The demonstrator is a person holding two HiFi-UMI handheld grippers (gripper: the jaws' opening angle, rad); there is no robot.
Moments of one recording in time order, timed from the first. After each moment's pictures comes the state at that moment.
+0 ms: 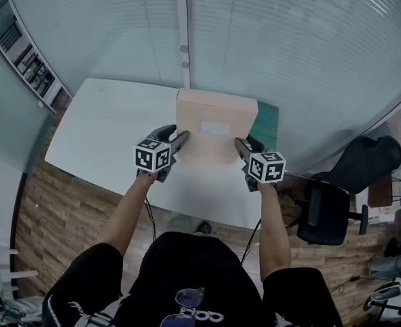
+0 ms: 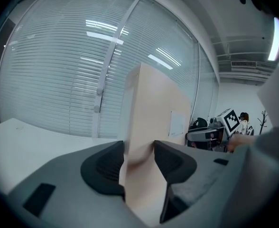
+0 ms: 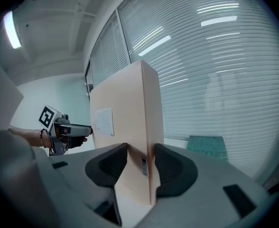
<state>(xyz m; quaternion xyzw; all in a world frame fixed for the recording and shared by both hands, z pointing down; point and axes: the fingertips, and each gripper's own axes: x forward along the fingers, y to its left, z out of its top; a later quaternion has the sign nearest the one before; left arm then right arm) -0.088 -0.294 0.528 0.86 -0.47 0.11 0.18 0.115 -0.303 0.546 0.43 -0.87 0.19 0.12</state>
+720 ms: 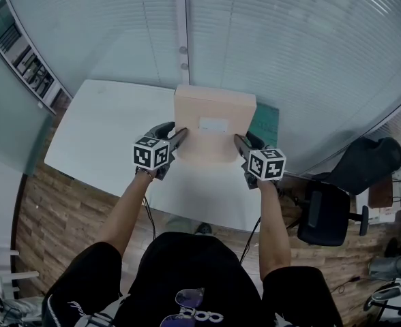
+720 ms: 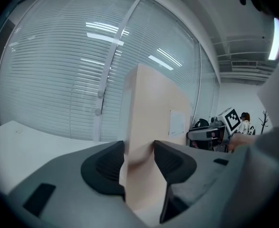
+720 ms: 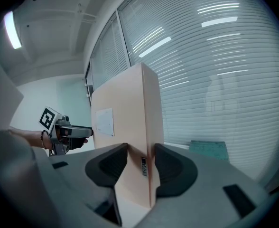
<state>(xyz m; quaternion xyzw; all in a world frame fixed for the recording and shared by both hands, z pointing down) -0.092 -0.312 0.520 0.86 -0.47 0.11 0.17 0.110 -0.321 0.533 0.43 -0.88 0.18 0.11</state>
